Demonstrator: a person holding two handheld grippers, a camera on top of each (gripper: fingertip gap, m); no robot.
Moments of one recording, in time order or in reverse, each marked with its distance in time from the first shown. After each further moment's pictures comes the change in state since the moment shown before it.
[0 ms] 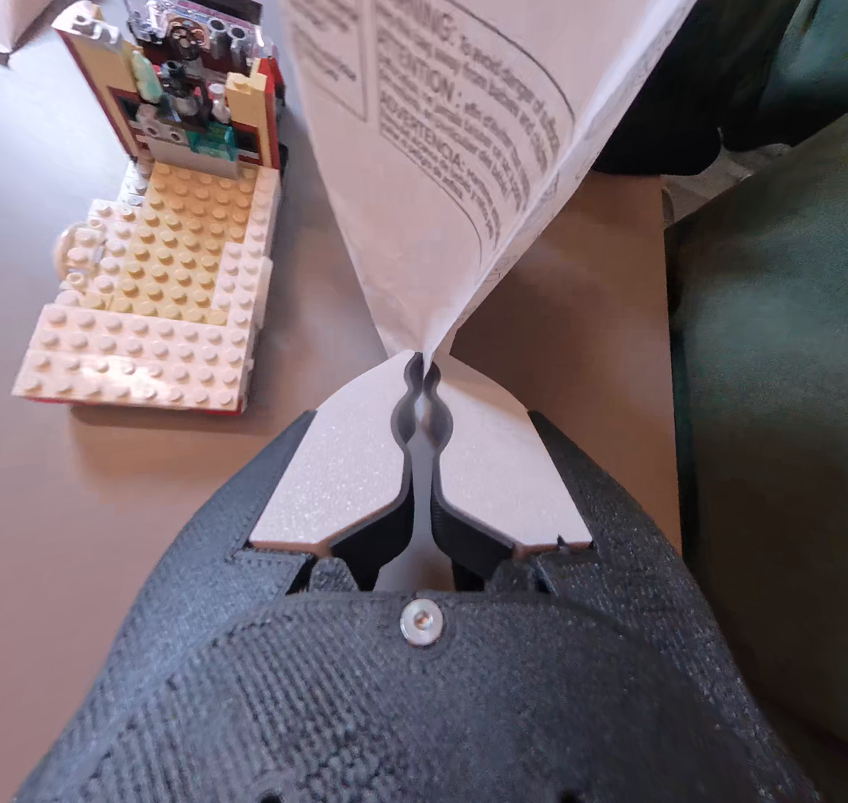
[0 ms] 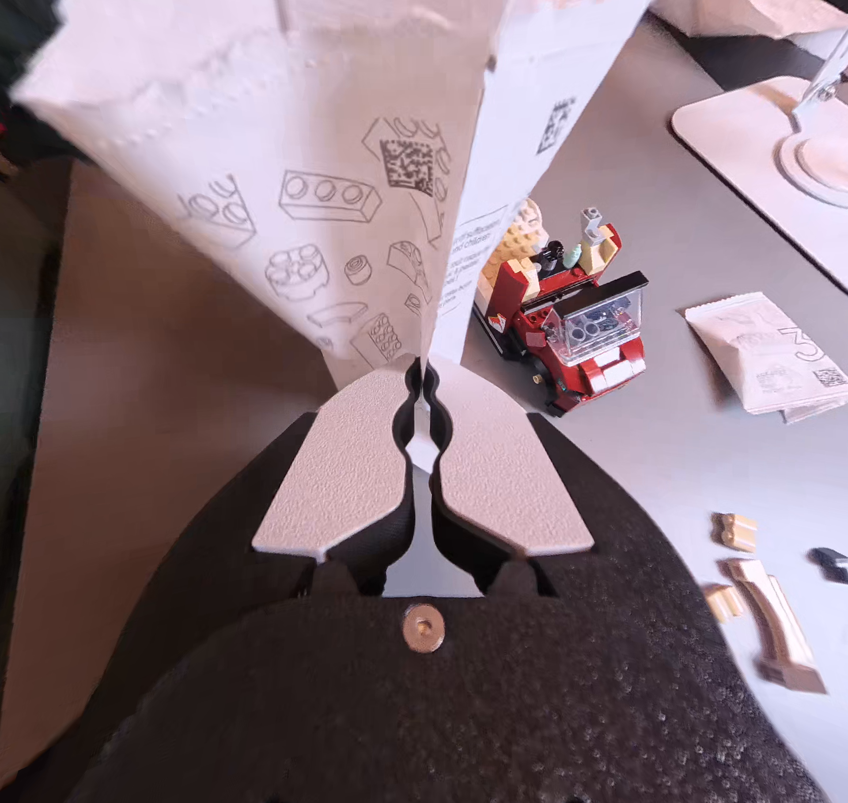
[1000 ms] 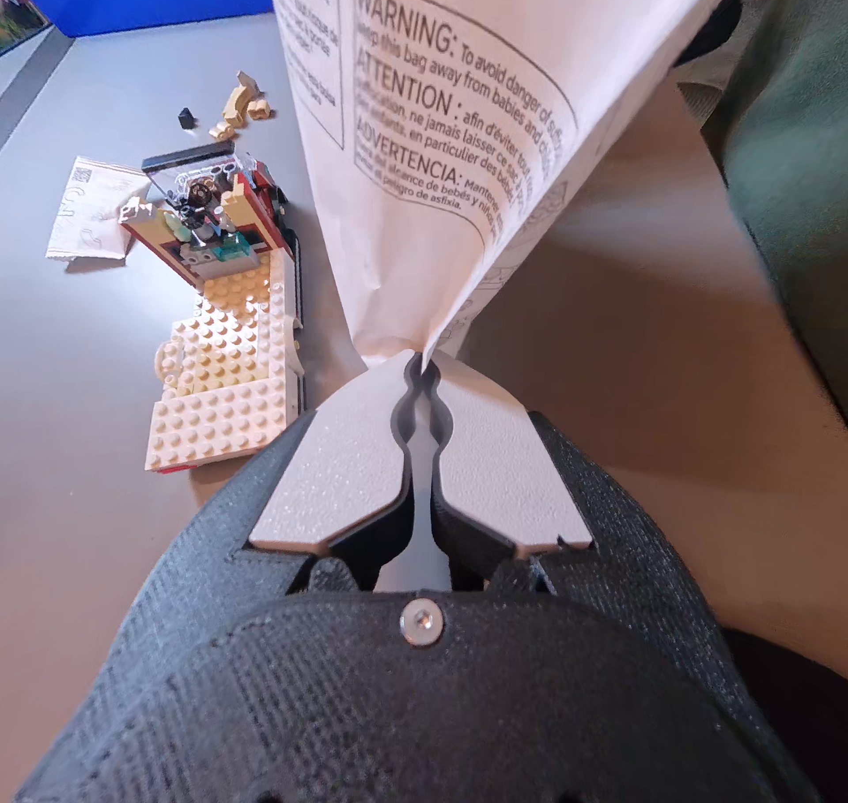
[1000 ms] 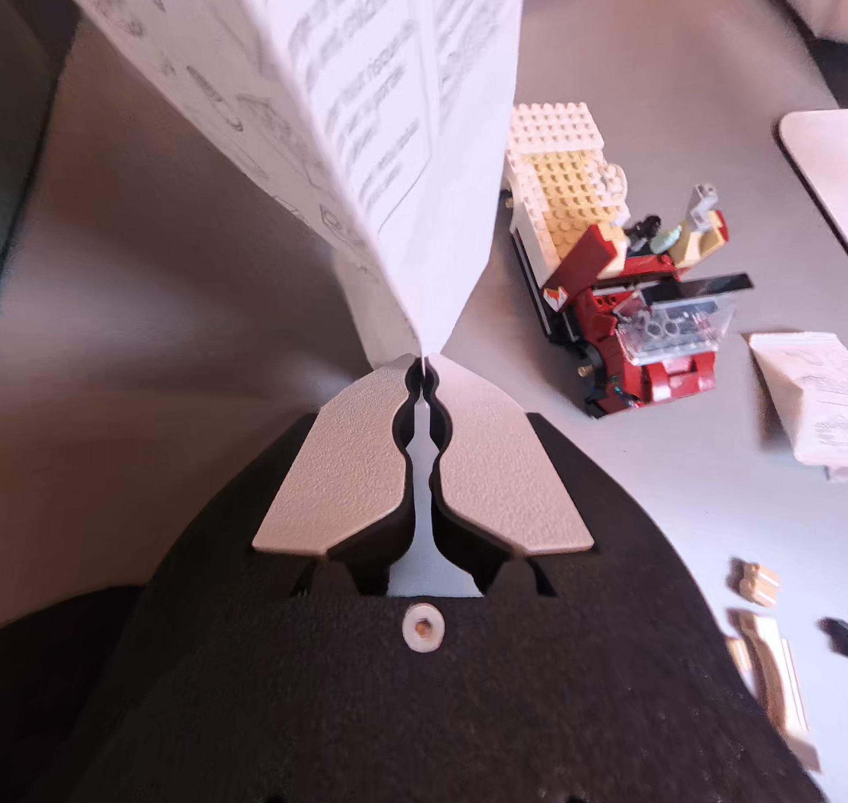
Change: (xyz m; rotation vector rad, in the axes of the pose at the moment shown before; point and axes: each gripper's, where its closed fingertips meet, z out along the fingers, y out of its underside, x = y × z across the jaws) left arm -0.002 0.001 -0.007 0.105 -0.088 0.448; right arm -0.016 0.032 0.012 -0.081 -0.095 -0.203
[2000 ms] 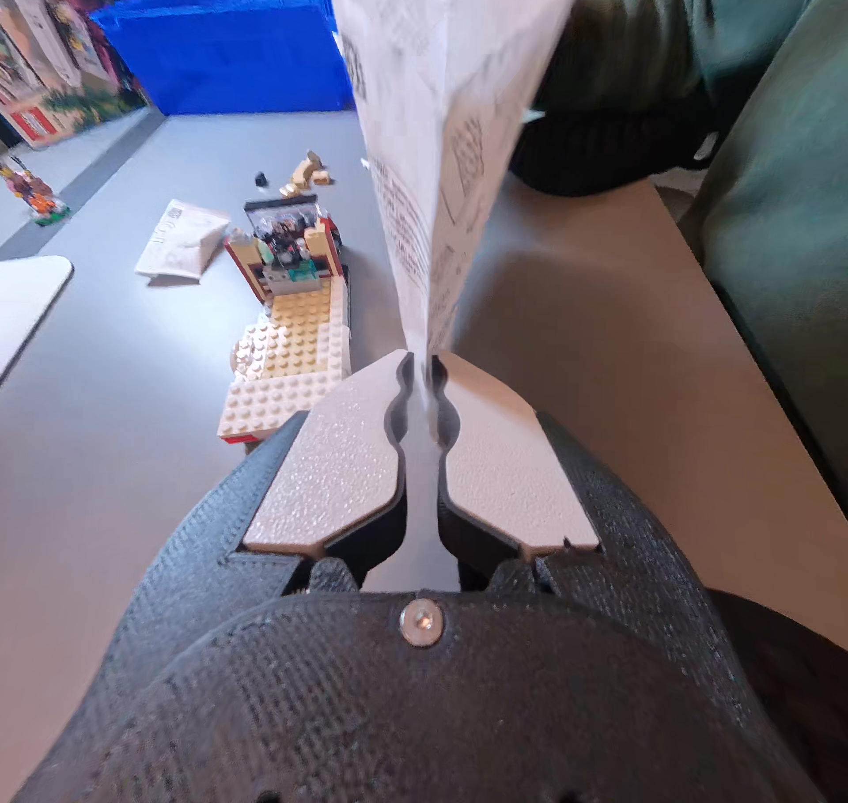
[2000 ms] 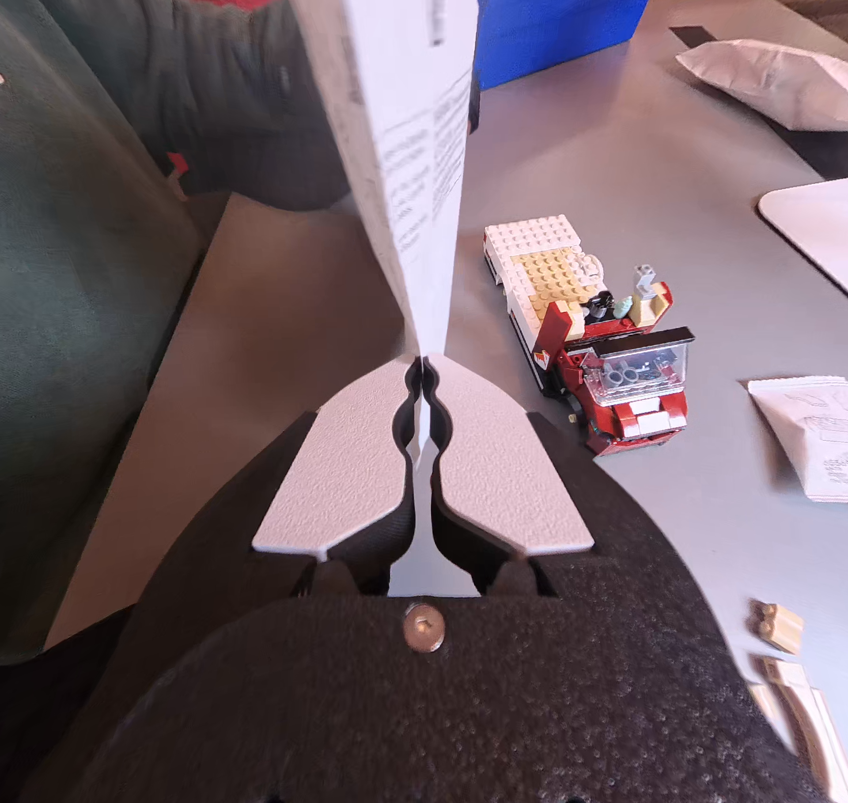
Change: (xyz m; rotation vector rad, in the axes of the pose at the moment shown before) left arm -0.019 -0.012 -0.035 0.164 -0.025 -0.070; right arm 0.007 -0.041 -0.035 0.241 -0.126 0.132
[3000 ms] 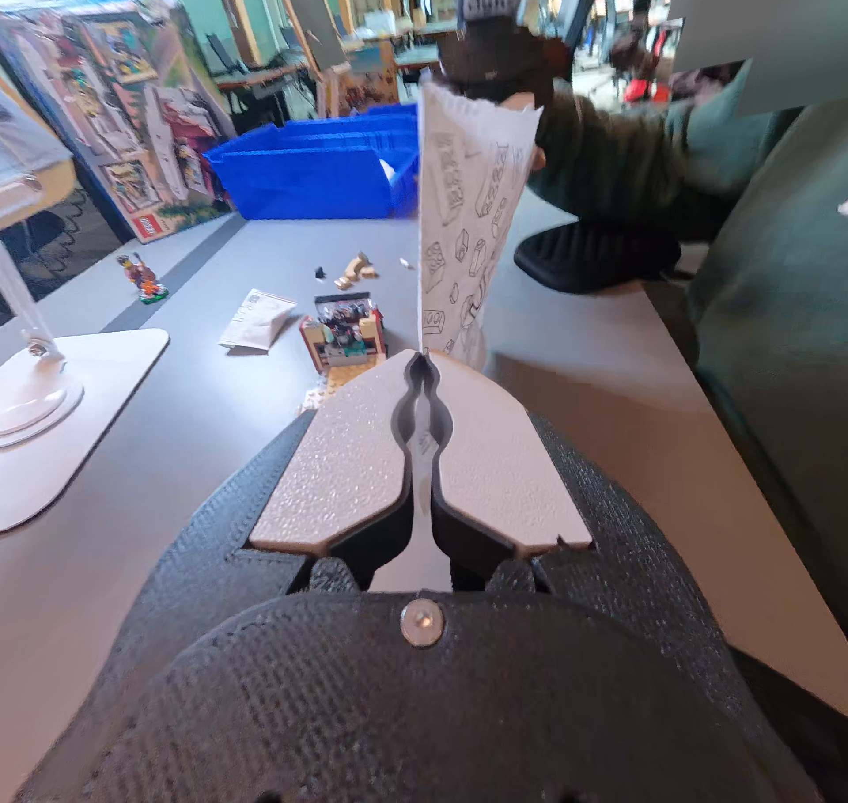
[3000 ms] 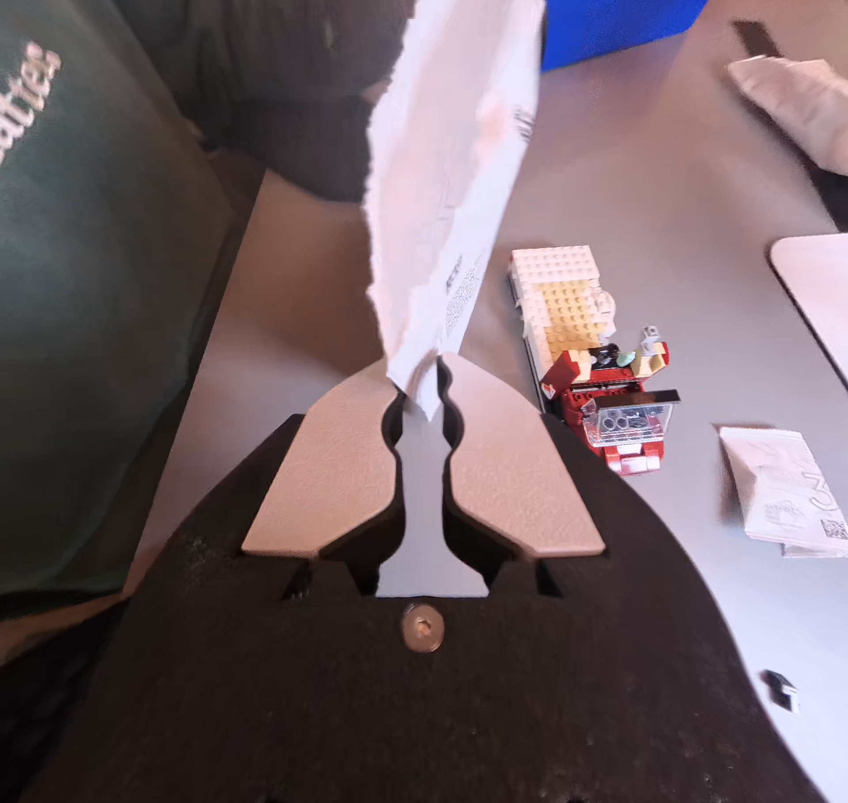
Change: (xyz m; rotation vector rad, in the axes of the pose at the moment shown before) left arm -0.014 -0.050 -0.036 0.190 -0.067 -0.008; right arm -0.020 -0.031 -0.008 -0.142 -0.053 -0.104
